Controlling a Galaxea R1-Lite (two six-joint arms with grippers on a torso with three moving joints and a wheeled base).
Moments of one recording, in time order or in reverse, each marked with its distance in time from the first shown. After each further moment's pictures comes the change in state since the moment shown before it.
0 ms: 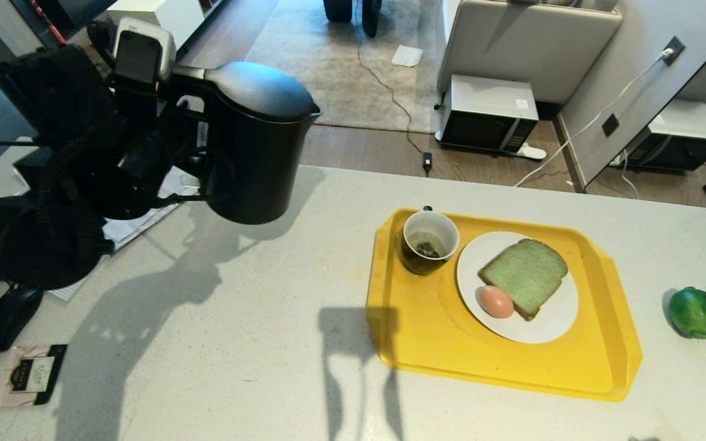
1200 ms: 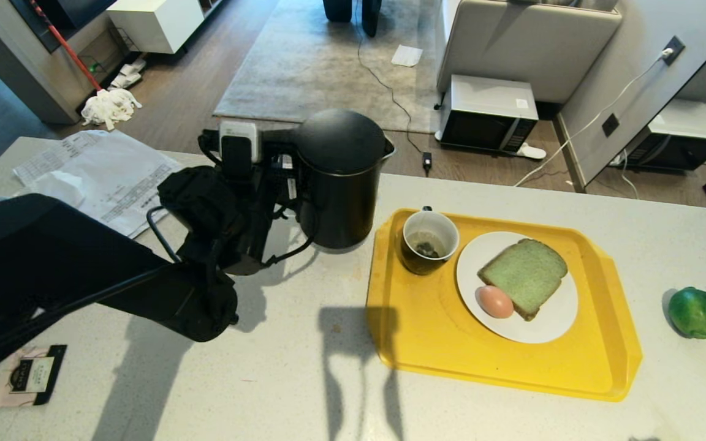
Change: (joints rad) left arm -0.124 0.348 0.080 -0.552 -0.135 -0.194; right arm 0.000 0.000 0.000 0.000 0.000 0.000
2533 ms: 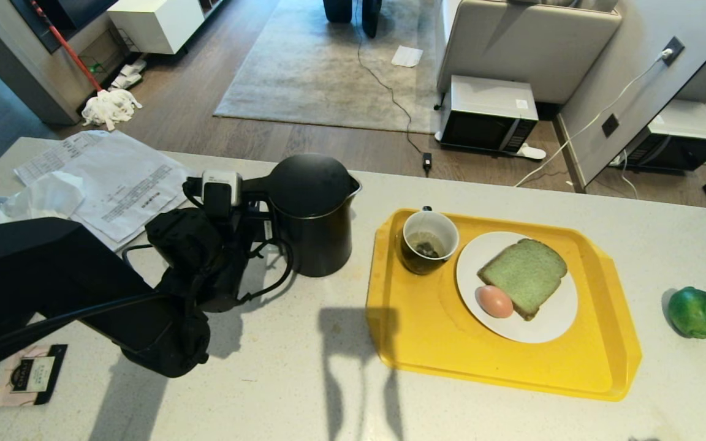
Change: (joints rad) left arm 0.094 0.022 0.215 -0.054 0.010 -0.053; right arm 0.000 0.000 0.000 0.000 0.000 0.000
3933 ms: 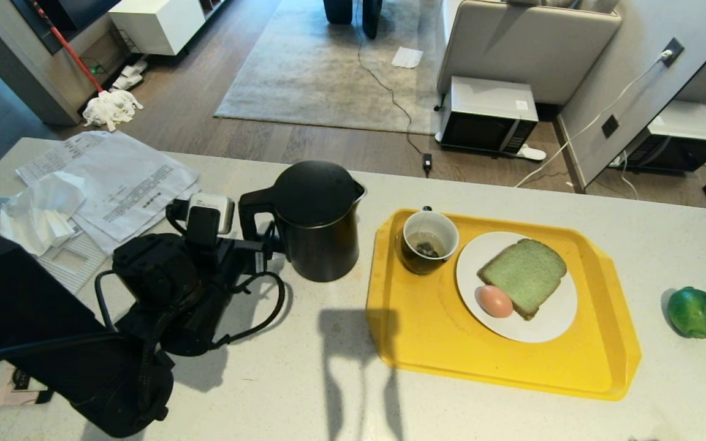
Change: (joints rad) left arm -0.058 -0.142 0.269 0.001 0.003 0.006; right arm 0.000 0.000 0.000 0.000 0.000 -0.001
